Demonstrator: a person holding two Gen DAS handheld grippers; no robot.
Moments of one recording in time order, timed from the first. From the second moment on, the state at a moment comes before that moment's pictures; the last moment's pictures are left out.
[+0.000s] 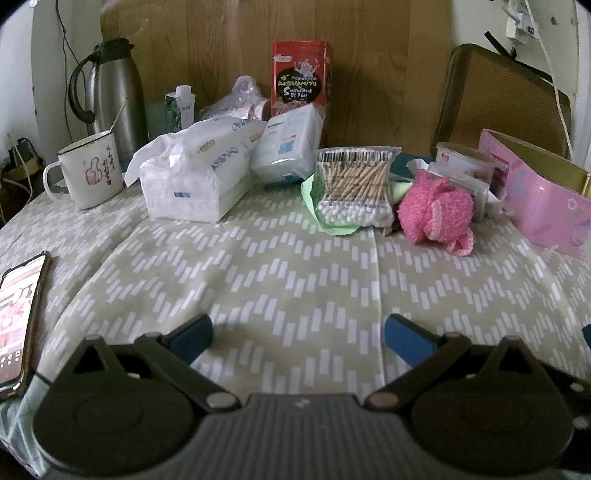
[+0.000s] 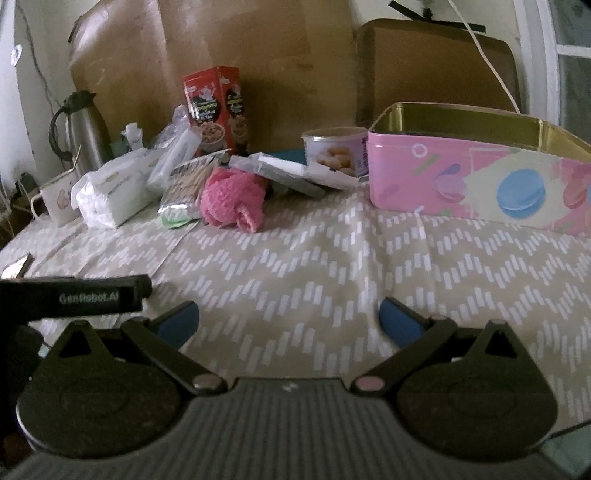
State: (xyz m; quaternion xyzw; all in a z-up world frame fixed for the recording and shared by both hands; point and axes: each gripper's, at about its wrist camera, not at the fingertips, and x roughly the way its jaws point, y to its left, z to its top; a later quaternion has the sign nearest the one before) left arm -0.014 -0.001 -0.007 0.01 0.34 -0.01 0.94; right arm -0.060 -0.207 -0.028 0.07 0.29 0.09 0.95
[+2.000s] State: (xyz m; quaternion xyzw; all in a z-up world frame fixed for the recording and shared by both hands) left arm 0.020 0.000 -0.006 0.00 0.34 -0.05 0.94; right arm -0.041 -0.204 -0.012 0.05 0.25 0.10 0.96
